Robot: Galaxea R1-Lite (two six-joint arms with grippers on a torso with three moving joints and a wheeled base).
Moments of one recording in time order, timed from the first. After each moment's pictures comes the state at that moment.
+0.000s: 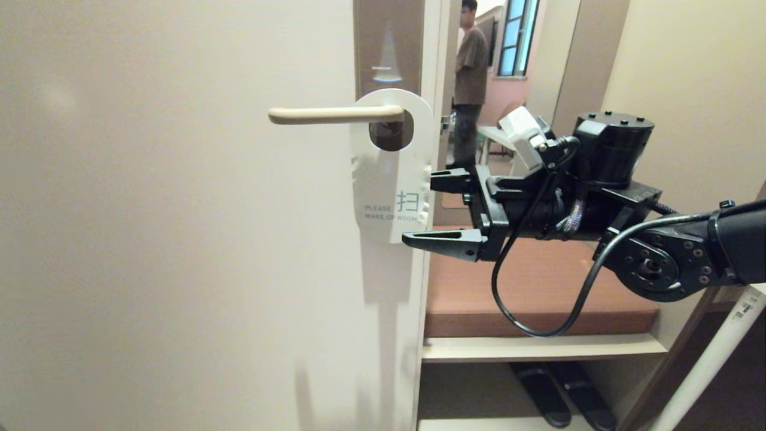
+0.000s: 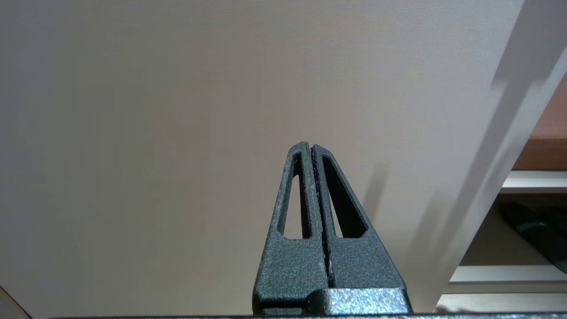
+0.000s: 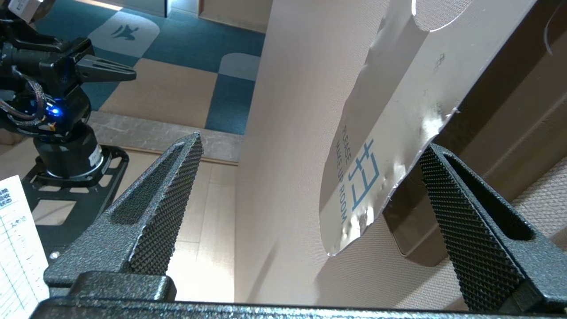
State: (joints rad) left arm 0.01 0.00 0.00 0.00 0.00 -0.03; right arm 0.46 1.89 -1.14 -0.77 1.00 -0.13
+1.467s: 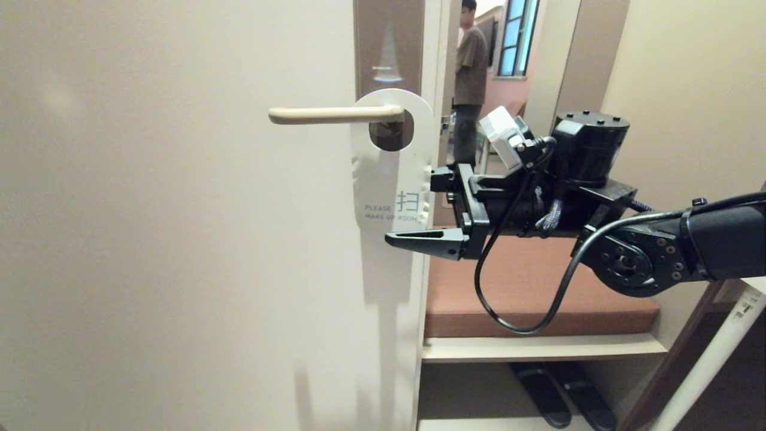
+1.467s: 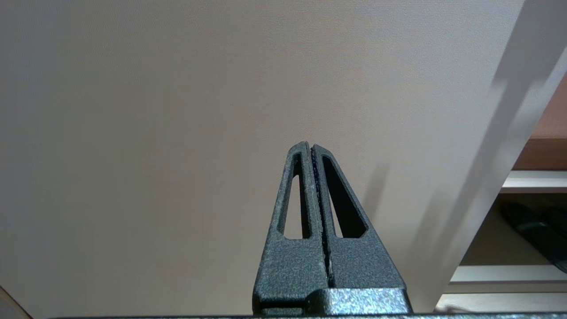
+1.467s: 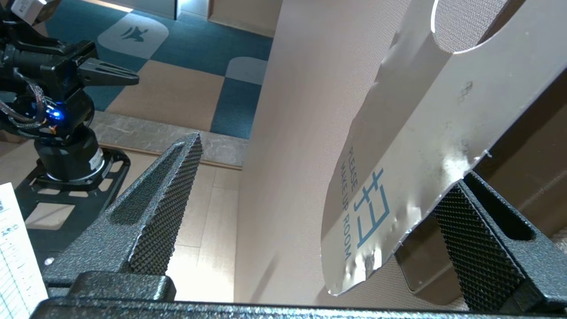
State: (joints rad) left arm 0.01 0.00 0.00 0.00 0.00 -0.03; right arm 0.49 1.94 -1.20 -0.77 1.00 -0.13
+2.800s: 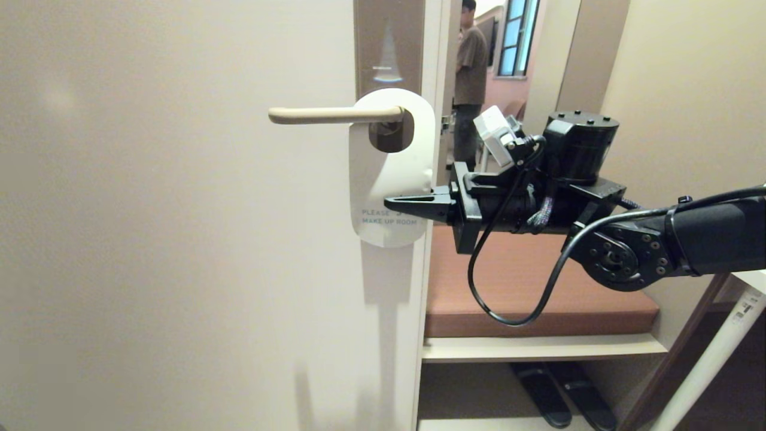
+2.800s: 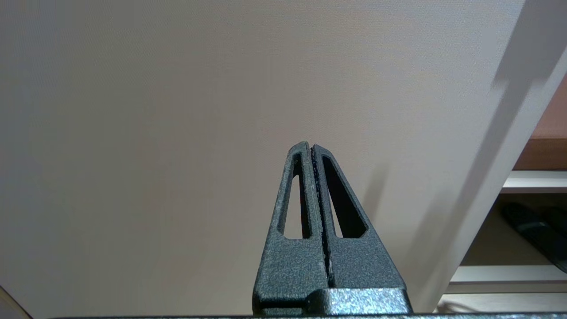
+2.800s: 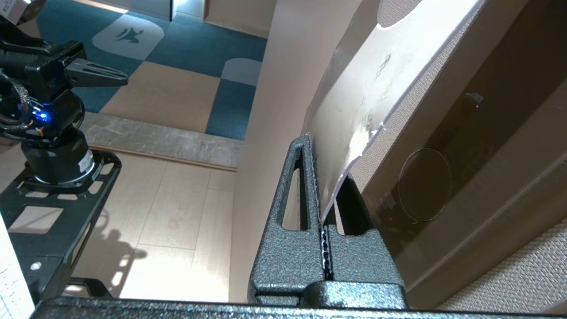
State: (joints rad) left arm 0.01 0.00 0.00 0.00 0.00 -0.03; right arm 0.49 1.97 -1.24 -0.77 1.00 -0.13
